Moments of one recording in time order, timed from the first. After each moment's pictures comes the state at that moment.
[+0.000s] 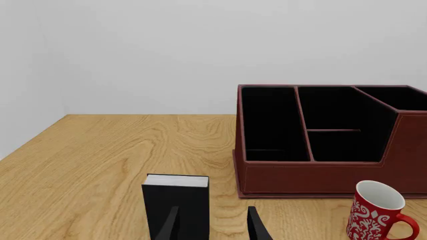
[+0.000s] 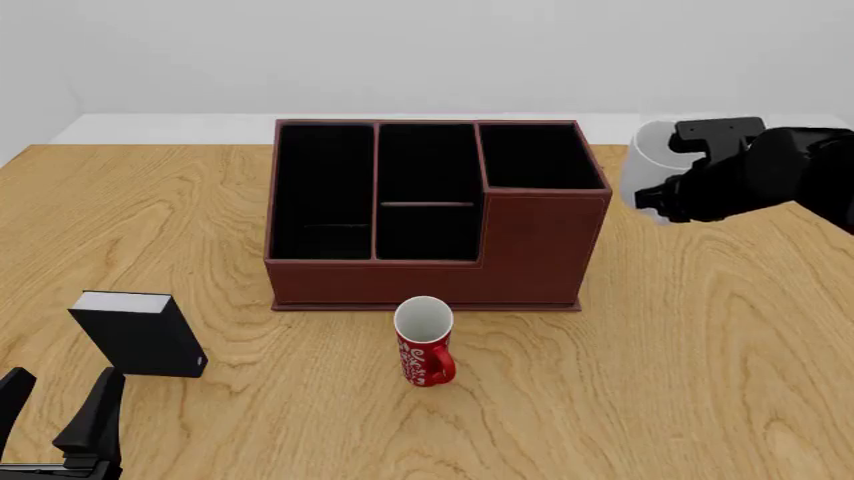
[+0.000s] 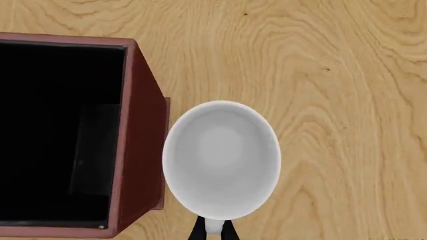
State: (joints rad) left arm 0.00 0.01 0.00 0.00 0.00; right arm -0.03 1.62 -1.29 0.57 -0.08
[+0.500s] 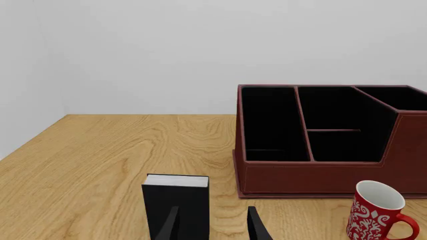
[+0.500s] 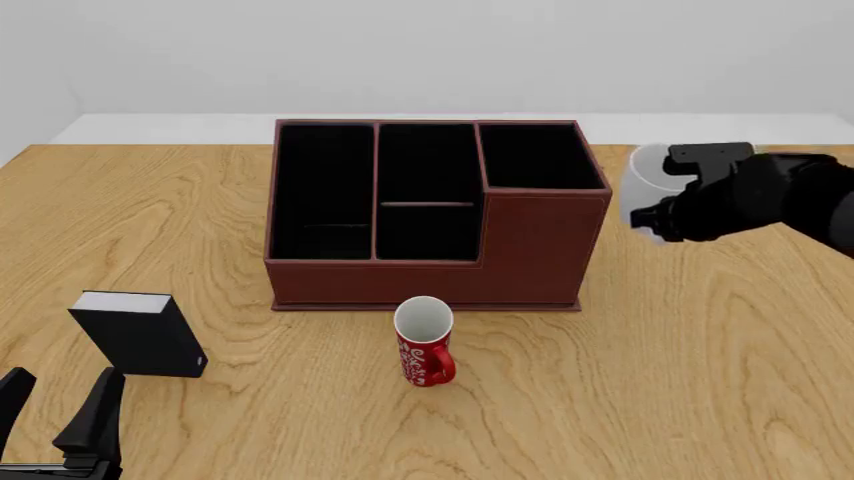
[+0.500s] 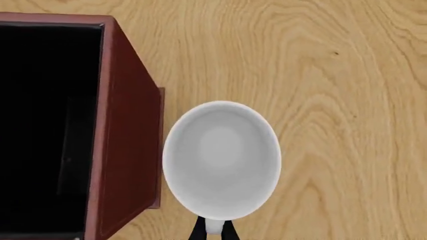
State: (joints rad) left arm 0.00 0.01 0.00 0.00 0.00; right arm -0.04 1.66 -1.22 0.51 -0.06
